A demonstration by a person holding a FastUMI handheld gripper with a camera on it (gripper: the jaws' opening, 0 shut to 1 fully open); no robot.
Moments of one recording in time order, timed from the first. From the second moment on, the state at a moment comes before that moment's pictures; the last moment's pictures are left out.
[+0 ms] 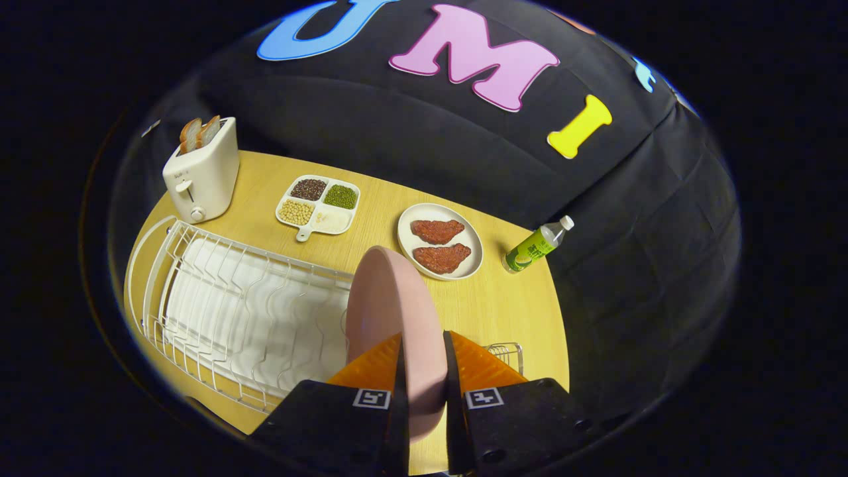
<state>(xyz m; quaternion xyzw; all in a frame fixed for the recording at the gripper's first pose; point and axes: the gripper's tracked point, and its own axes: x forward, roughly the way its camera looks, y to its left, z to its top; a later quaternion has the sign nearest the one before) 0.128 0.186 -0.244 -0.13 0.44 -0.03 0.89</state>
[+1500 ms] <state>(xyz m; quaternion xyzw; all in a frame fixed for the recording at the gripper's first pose) -0.036 0.093 -0.186 0.12 0.42 0.07 0.90</state>
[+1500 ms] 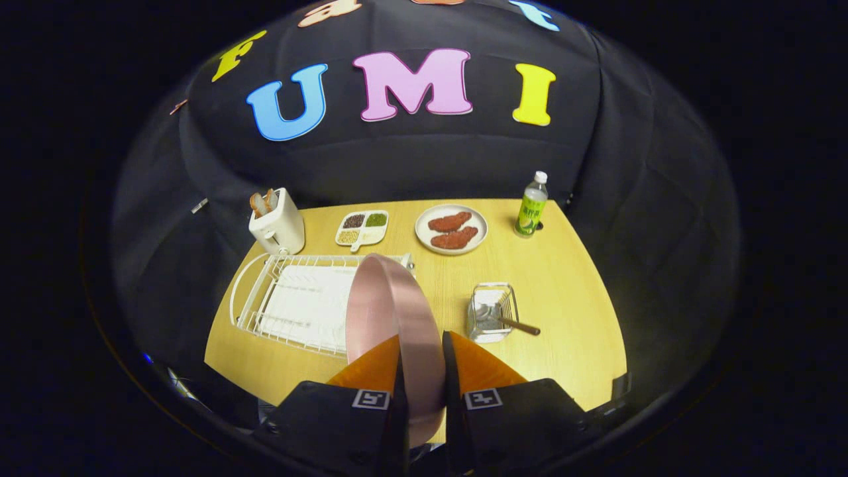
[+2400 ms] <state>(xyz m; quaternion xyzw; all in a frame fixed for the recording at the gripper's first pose) -0.125 0.199 -0.379 0.33 0.54 0.12 0.76</state>
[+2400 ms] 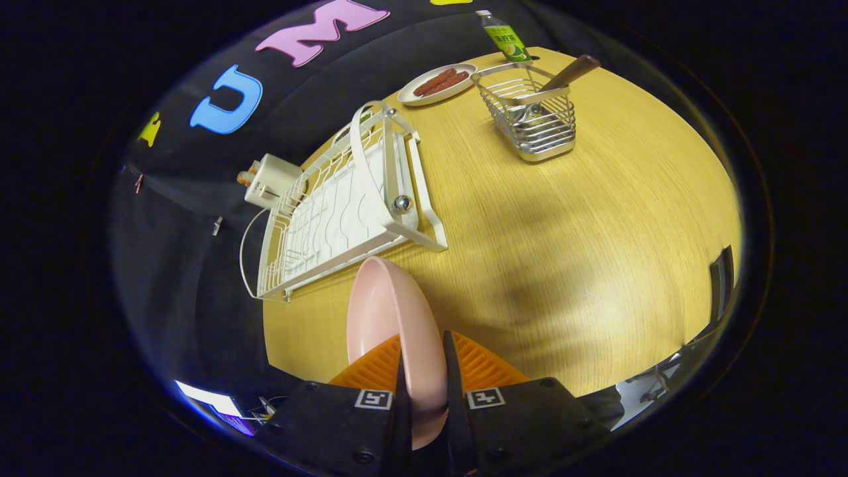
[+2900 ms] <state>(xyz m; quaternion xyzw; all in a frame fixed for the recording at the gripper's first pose) -0.115 0.212 -0.393 0.29 0.56 0.12 0.77</state>
